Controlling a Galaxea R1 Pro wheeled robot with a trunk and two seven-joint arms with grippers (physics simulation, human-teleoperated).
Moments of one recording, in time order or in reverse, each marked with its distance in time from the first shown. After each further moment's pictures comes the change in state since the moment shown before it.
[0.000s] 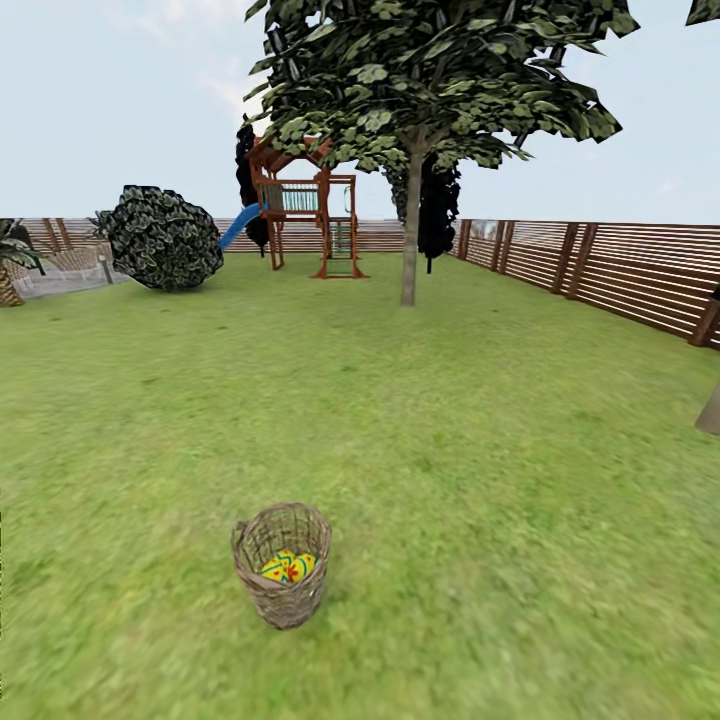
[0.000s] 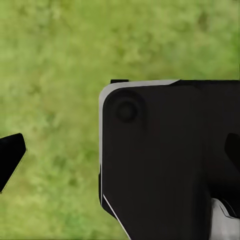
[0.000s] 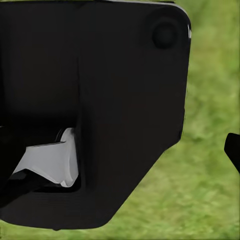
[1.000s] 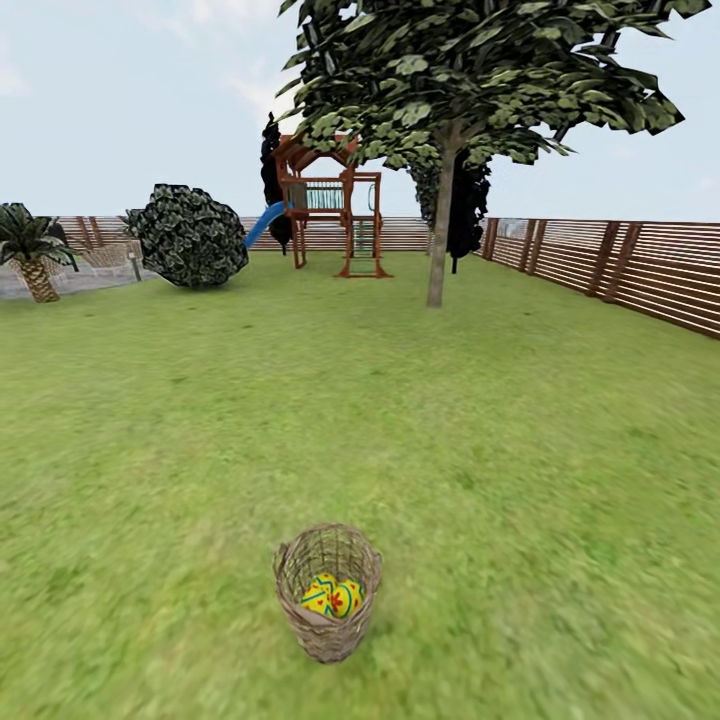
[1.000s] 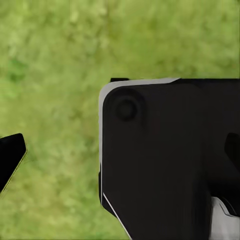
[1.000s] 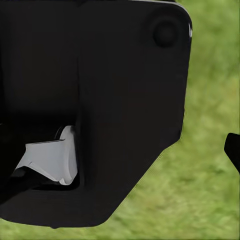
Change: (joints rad) left arm 0.000 0.000 0.000 0.000 0.000 0.000 0.000; right arm 0.000 0.000 0.004 0.000 0.009 0.000 0.000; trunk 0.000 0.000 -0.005
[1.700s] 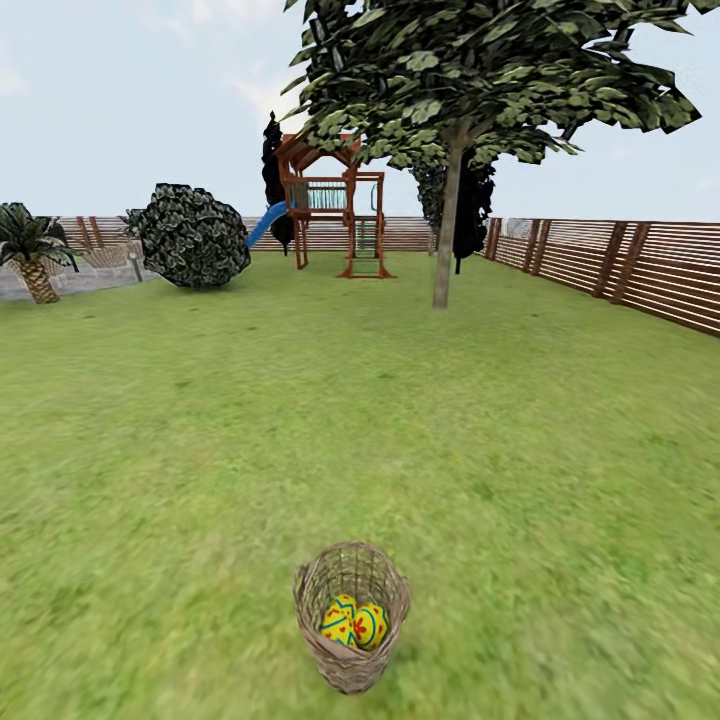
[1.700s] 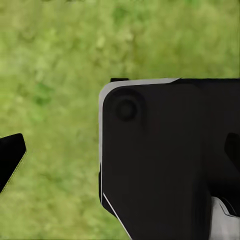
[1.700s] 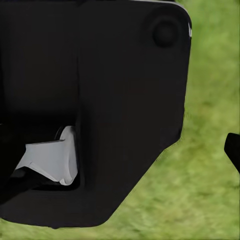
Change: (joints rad) left arm 0.000 0.000 0.000 0.000 0.000 0.000 0.000; right arm 0.000 0.000 -0.004 0.000 0.000 0.000 0.000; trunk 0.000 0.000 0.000
